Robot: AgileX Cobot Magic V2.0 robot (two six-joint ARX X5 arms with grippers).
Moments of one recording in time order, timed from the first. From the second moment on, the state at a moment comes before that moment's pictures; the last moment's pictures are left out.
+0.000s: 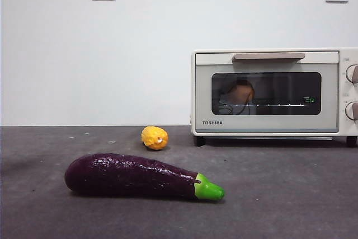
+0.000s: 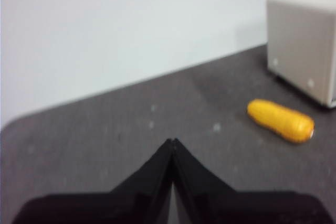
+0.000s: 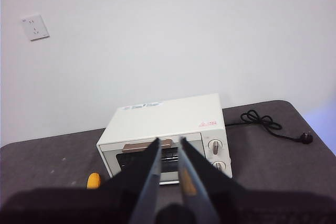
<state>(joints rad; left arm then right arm) -0.15 0.45 0.36 -0.01 -0.05 0.19 0.37 0.58 1.89 -1.35 0.28 0.18</state>
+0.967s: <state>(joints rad) -0.03 0.01 0.02 -0.07 -0.04 0.04 0.37 0.58 1.89 -1.35 0.28 0.18</state>
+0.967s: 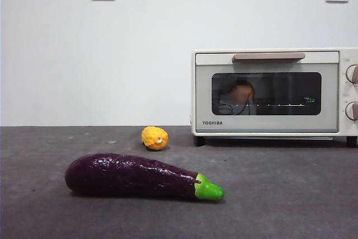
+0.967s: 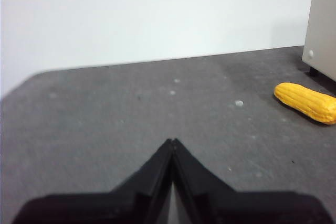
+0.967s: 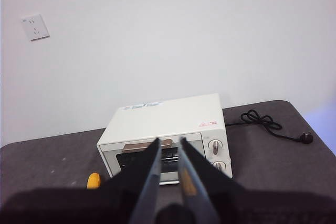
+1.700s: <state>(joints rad) 0.01 0.01 0.02 -0.18 -0.05 0.04 0.37 0.58 1.89 -1.35 0.28 0.18</state>
